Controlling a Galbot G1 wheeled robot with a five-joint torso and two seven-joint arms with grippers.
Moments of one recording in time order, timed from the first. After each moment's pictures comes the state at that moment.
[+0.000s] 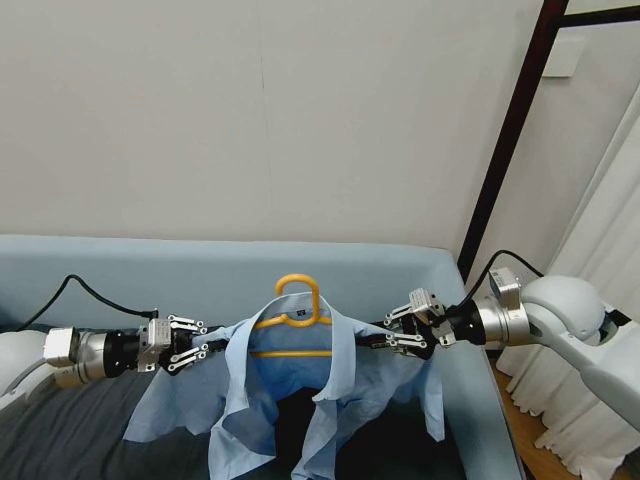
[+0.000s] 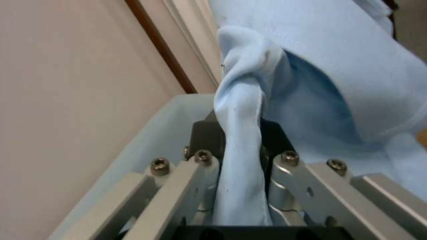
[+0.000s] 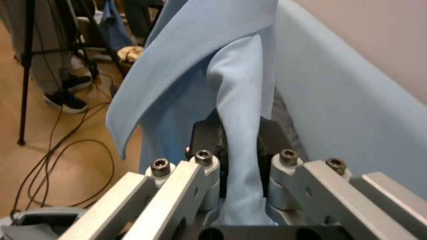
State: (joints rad) left arm 1.07 -0.27 -0.34 -1.85 -0.83 -0.46 0.74; right arm -0.39 0.55 -0.11 1.88 0.87 -0.29 -0.95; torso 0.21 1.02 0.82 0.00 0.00
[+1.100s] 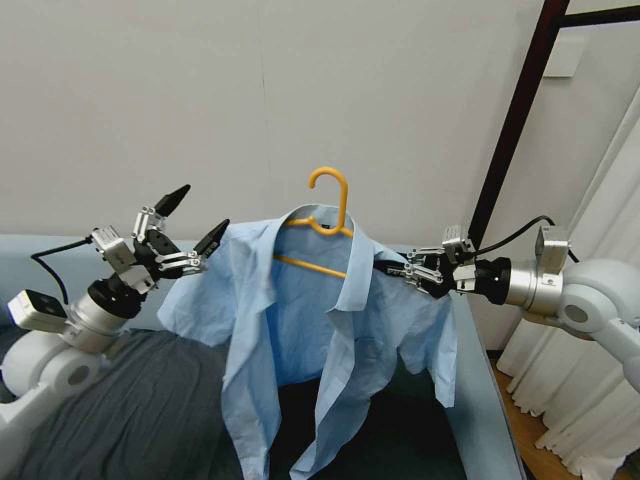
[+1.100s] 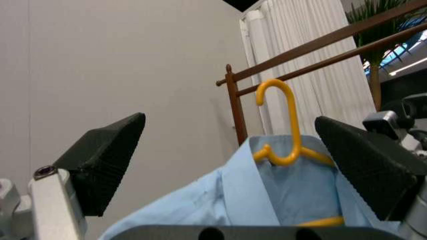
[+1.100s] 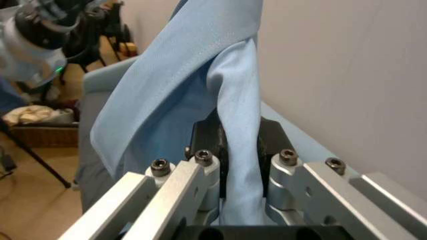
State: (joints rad) left arm 1.02 -0.57 -0.42 -2.02 -1.08 -0.48 0.39; right arm -0.39 0.42 0.02 1.97 1.15 -0.32 -0.55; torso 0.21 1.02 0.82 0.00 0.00
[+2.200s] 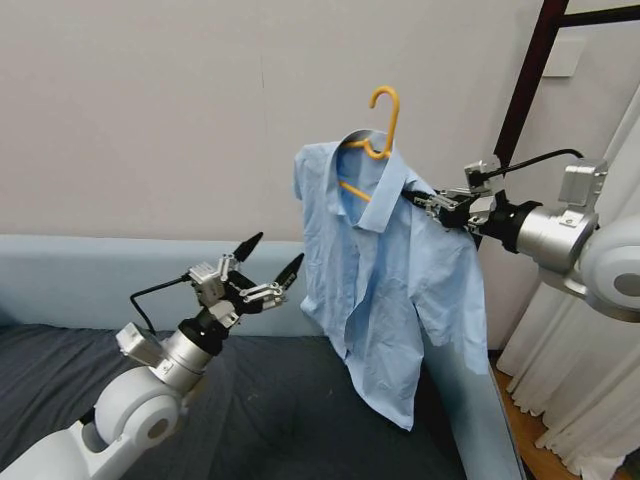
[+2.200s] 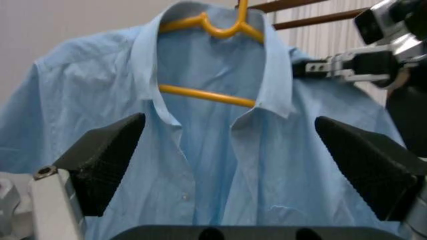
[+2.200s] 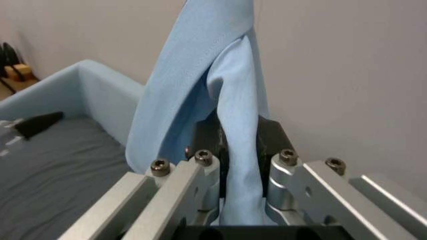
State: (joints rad) left arm 0.88 -0.72 -0.08 -2.09 -0.95 -0.24 0.08; right arm -0.10 0.42 -0.16 2.09 1.43 -0.47 0.06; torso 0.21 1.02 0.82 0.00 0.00
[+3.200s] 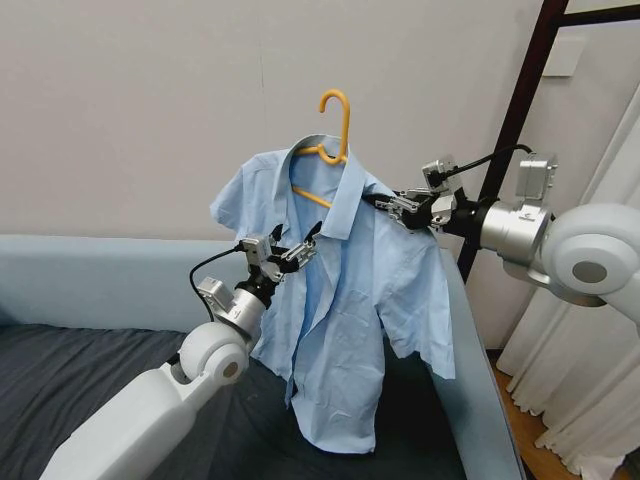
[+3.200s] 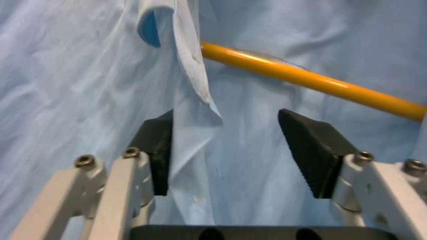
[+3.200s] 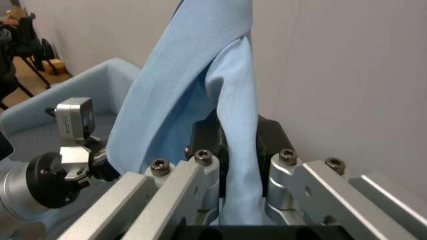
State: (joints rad) left arm 0.57 -0.94 0.11 -1.86 -0.94 -0.19 -0.17; right arm 0.06 0.49 -0.32 2.04 1.44 -0.47 0.03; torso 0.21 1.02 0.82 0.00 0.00
